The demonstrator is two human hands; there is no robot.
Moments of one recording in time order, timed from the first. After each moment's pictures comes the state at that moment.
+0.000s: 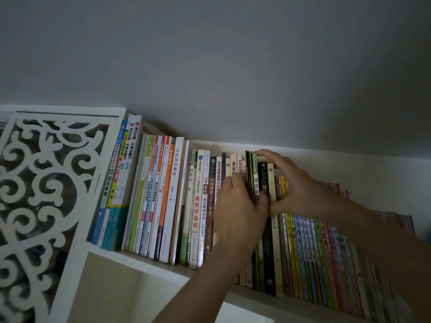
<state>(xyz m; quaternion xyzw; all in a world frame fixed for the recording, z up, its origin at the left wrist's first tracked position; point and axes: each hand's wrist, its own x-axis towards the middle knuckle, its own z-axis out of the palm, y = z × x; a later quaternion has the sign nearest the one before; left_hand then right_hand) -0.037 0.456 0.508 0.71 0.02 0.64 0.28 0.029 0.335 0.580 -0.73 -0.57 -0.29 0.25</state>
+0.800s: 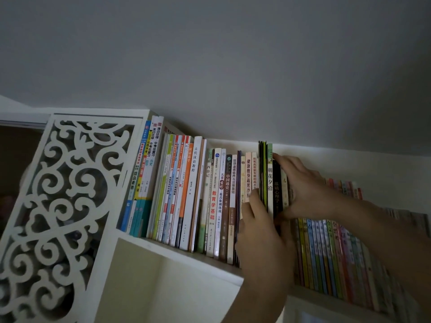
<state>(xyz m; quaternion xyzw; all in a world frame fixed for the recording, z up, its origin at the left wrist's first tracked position) -0.062 0.416 0.456 0.70 0.06 0.64 0.31 0.021 0.340 0.578 -0.79 -0.50 -0.33 0.11</state>
